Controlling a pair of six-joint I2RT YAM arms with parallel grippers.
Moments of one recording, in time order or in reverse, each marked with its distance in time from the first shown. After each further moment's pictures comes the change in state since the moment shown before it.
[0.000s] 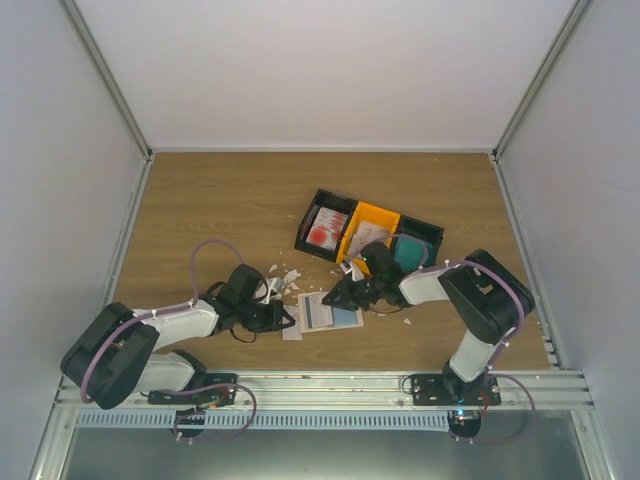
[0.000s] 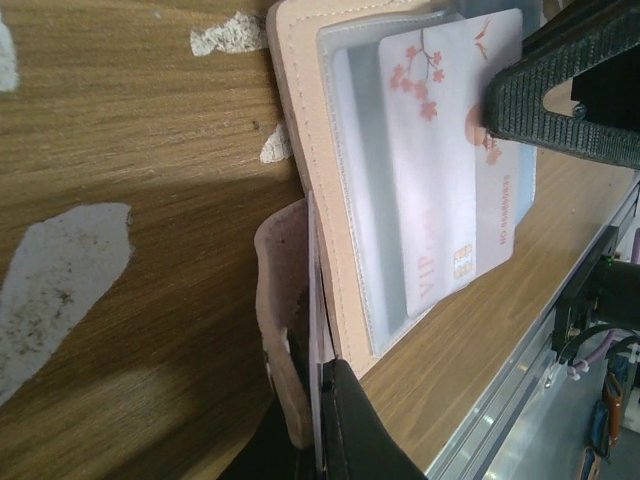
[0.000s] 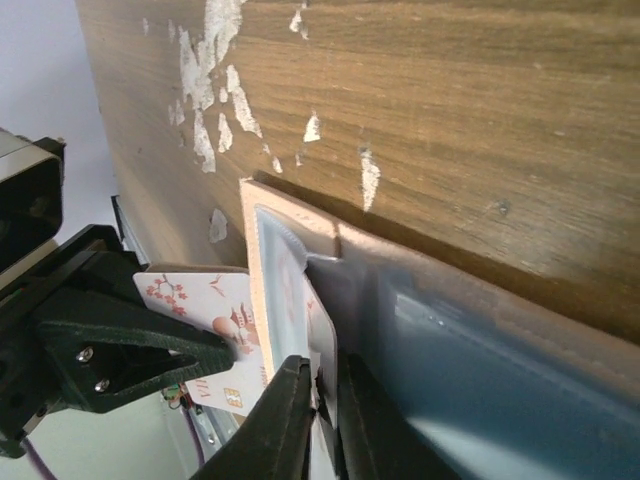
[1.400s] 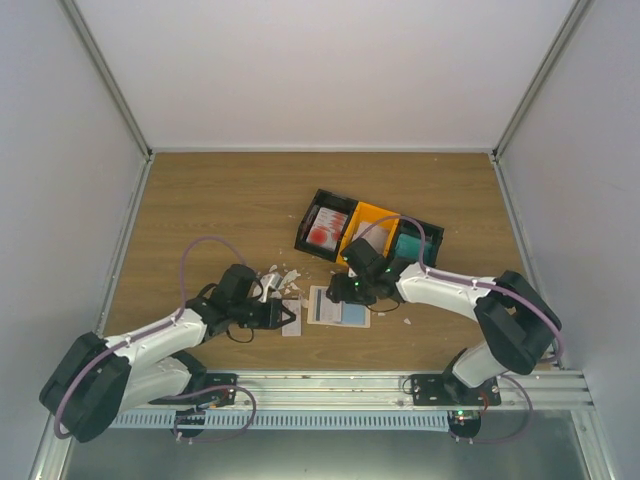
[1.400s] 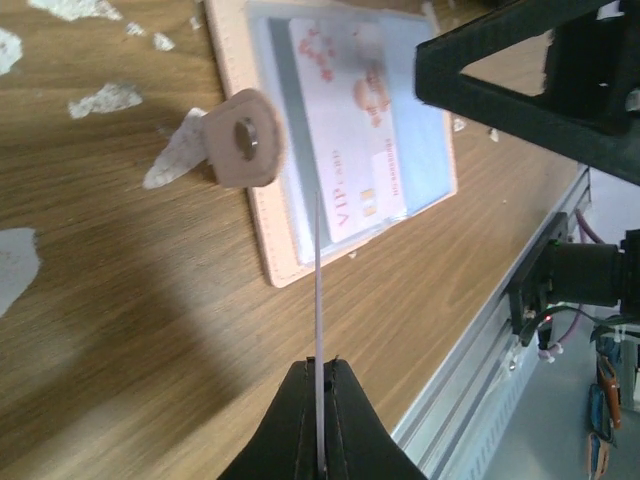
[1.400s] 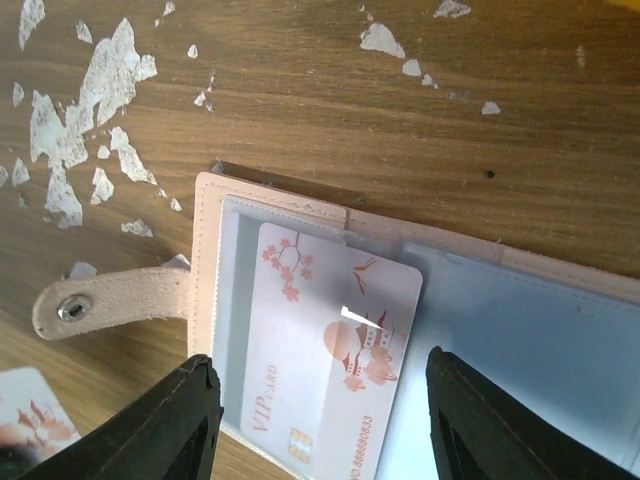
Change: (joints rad) left arm -0.013 -0.180 -0.003 -0.060 -0.002 0.030; right arm 0.177 -0.199 0.219 -0.636 0.599 -0.087
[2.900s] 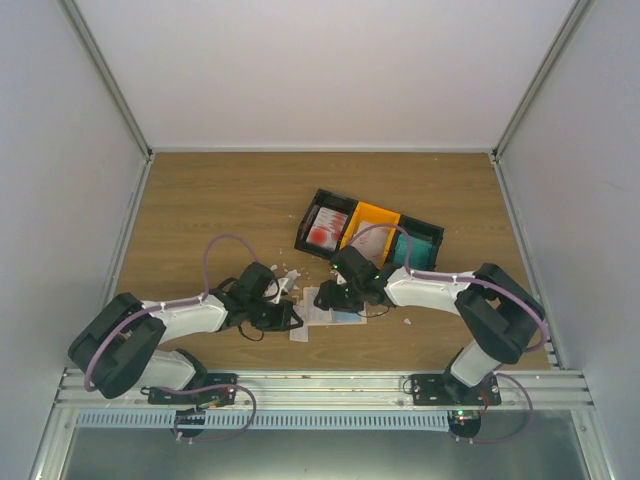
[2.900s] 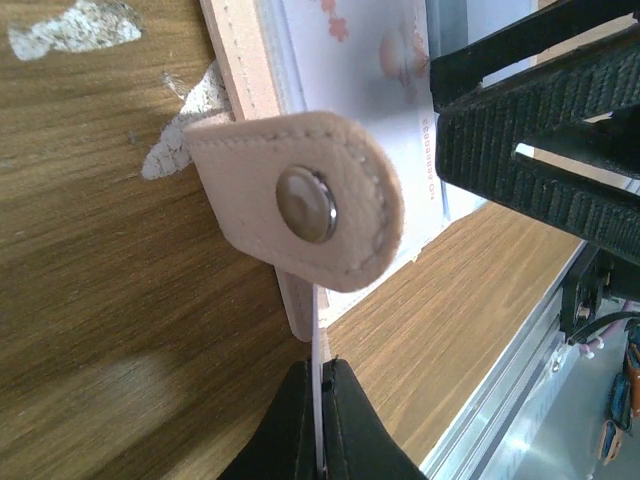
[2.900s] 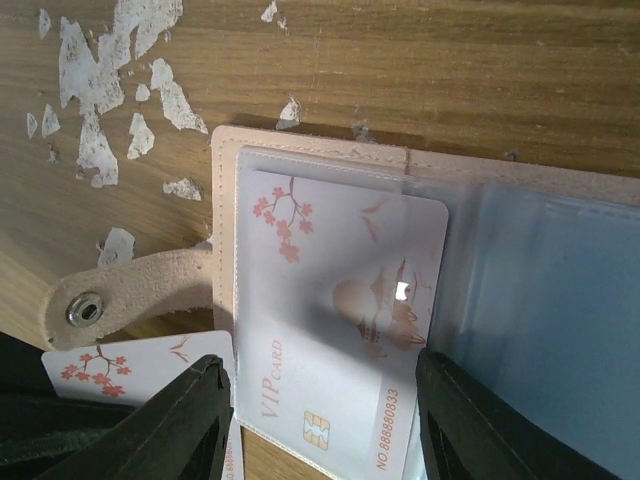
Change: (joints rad) left arm -0.068 0.243 0.077 0.039 -0.019 -0.011; right arm 0.060 0.082 -0.014 0.130 -0.090 0.064
